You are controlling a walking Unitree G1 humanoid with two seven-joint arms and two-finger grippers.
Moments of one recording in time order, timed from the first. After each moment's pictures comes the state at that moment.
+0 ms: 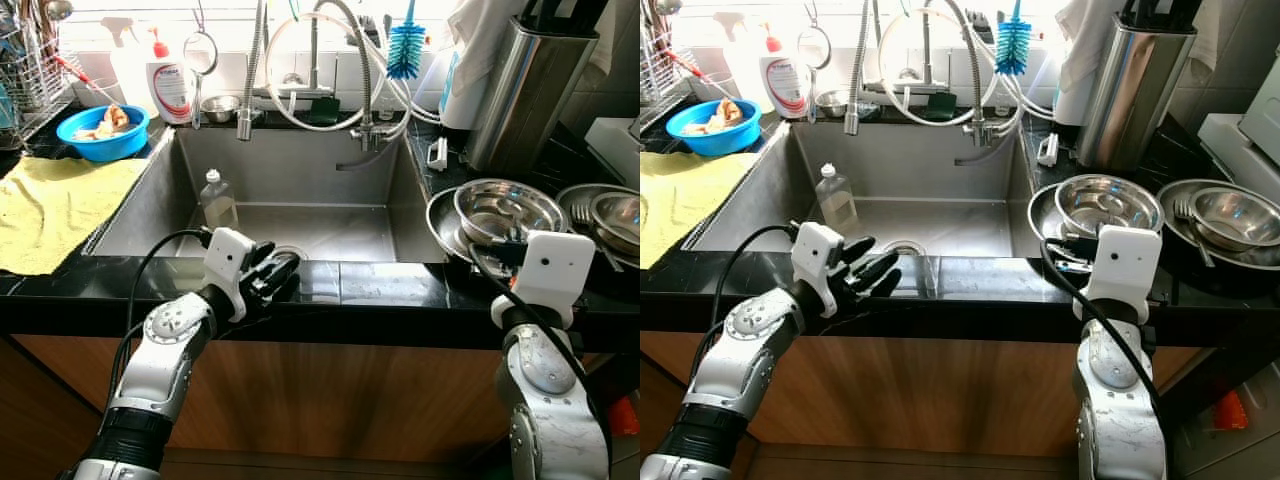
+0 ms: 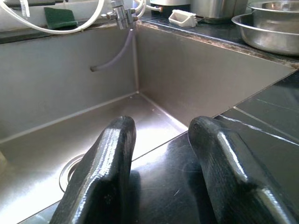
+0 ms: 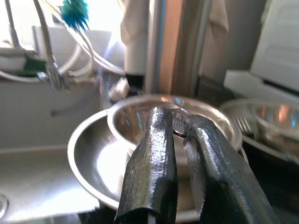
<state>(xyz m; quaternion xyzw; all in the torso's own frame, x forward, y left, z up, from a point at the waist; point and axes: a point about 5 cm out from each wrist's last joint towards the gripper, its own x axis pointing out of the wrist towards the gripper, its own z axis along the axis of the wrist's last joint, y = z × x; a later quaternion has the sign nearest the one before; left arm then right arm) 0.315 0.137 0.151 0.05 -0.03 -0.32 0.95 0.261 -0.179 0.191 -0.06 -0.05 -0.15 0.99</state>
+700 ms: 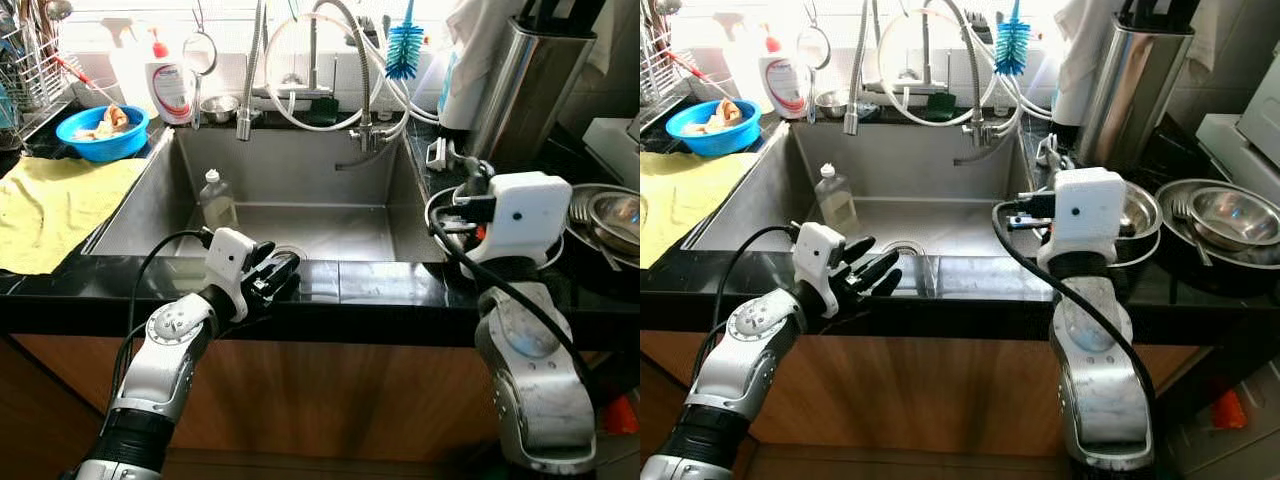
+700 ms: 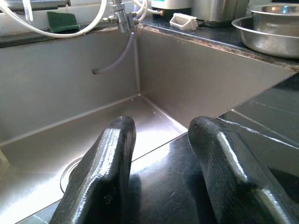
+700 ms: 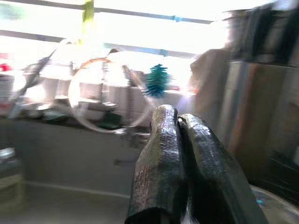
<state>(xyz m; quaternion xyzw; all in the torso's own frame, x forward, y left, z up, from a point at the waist) 0.315 0.136 0.151 0.05 -0.03 -0.31 0.95 0.281 -0.137 0.231 -0.08 -0.14 0.02 0.99</state>
